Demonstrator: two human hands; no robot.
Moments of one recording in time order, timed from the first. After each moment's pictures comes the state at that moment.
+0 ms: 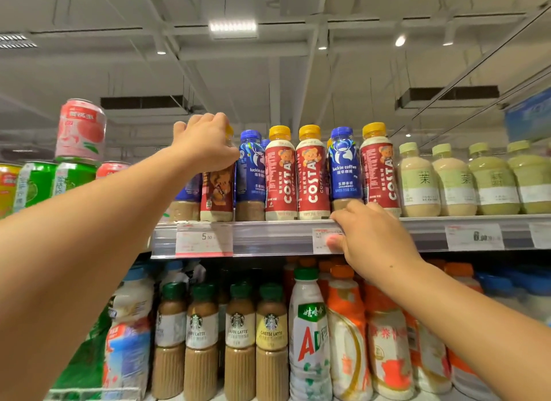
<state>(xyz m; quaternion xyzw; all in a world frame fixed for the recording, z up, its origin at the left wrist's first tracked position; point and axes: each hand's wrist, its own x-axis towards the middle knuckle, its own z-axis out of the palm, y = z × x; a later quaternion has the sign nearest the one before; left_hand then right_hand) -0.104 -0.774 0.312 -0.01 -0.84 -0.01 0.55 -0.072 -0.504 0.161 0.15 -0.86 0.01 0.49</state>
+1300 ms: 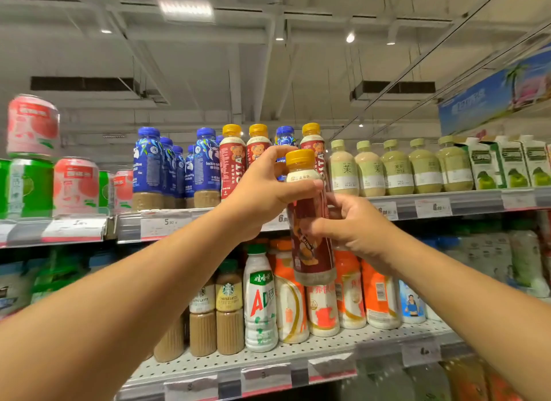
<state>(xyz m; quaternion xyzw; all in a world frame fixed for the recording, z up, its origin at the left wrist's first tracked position) 0.010 -0.612 0.194 -0.40 -0.67 -0.59 0.20 0.018 -0.442 0.142 0.33 -0.71 0.59 0.18</state>
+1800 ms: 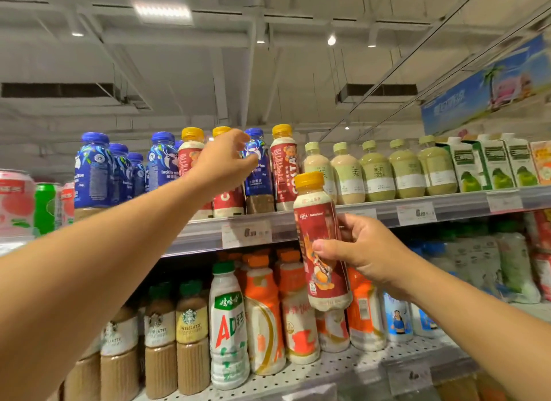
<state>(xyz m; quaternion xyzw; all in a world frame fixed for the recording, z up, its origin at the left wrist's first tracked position) -0.081 -0.604 0.267 -0.25 -0.80 -0.26 0.47 -0.015 -0.377 0.126 0.29 -0.70 0.62 0.19</state>
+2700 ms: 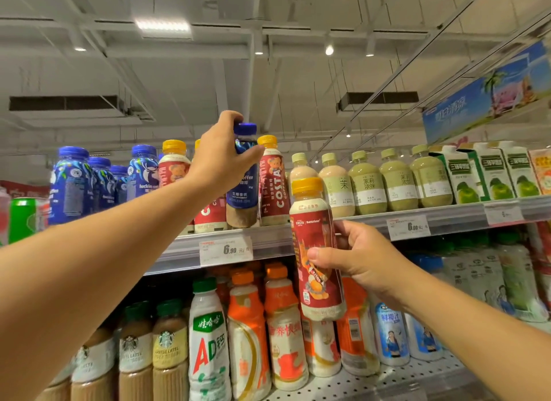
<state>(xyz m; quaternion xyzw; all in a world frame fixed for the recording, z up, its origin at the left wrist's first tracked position) -0.074 -0.569 0.282 -0.29 -0.74 -0.32 0.52 -0.034 -0.348 0.133 0.30 -0.70 0.62 0.19</state>
